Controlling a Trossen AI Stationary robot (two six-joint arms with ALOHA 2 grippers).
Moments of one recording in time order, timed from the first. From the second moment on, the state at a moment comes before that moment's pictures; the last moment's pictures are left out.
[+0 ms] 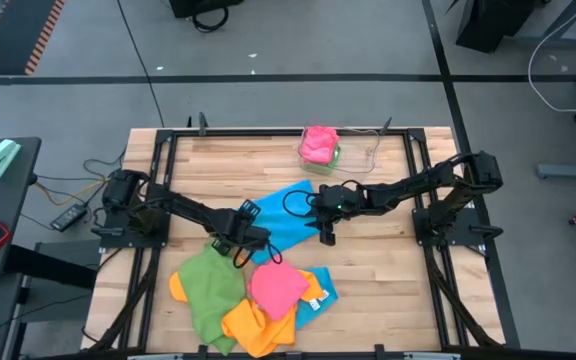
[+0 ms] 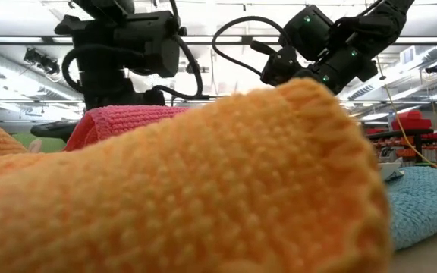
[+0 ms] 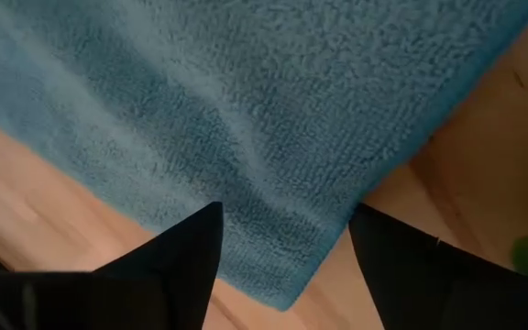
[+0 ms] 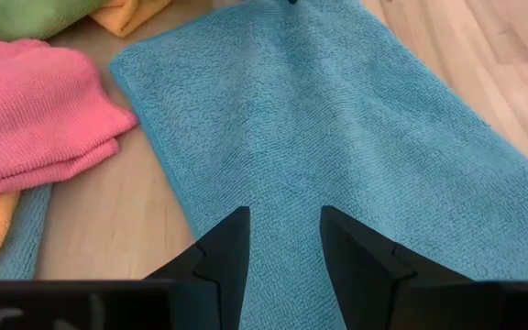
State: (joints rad) left arm -0.20 1.80 1.01 -0.77 -0.44 0.48; right arm -0.03 1.60 0.71 0.18 -0.03 0.05
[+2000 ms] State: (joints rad) left arm -0.08 1.82 1.14 -0.92 -0.25 0.48; right arm 0.44 1.98 1.02 0.17 0.78 0.31
